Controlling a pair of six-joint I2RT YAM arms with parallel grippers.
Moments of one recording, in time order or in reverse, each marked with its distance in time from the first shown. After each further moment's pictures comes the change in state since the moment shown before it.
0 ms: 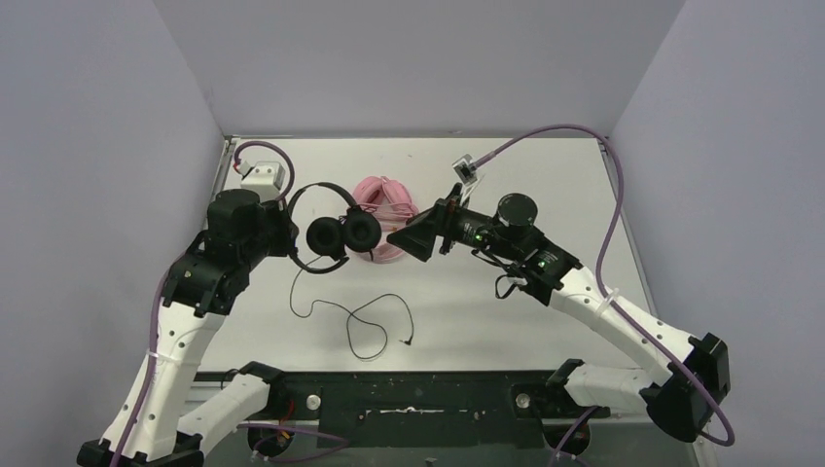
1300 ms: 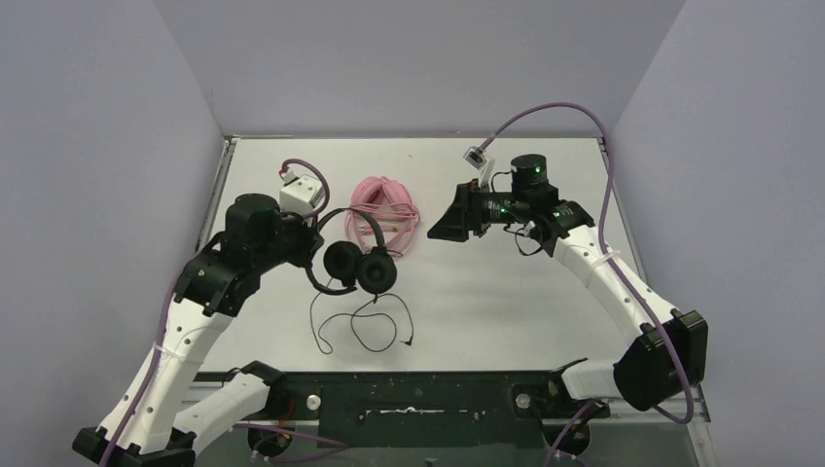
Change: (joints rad) left arm -0.105 -0.008 -0.065 0.043 0.160 0.245; right arm -0.306 0.199 0.175 -0.426 -0.435 -0.214
